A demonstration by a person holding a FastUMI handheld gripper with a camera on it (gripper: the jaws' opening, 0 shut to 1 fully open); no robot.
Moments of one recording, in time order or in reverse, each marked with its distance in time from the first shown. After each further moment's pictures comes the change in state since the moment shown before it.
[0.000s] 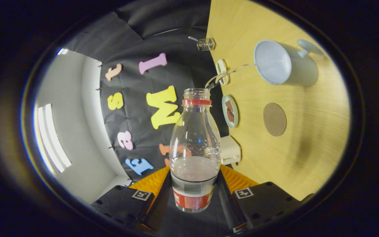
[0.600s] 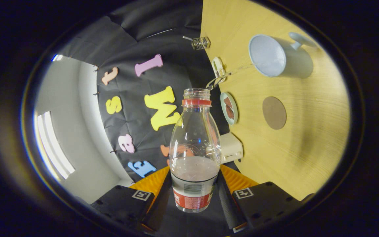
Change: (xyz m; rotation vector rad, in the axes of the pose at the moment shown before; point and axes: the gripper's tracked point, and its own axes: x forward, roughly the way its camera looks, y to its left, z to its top) arm 0.002 0.007 -0.004 0.058 0.004 -0.001
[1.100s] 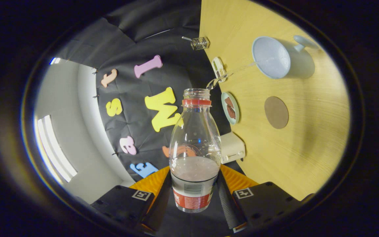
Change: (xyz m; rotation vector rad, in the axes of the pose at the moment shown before) arm 0.001 0.011 0.006 0.038 0.003 -0.003
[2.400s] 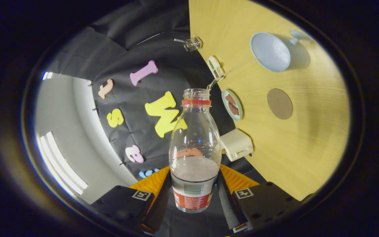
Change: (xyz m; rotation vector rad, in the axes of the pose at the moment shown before) arm 0.003 0.029 0.006 0.118 -0.014 0.020
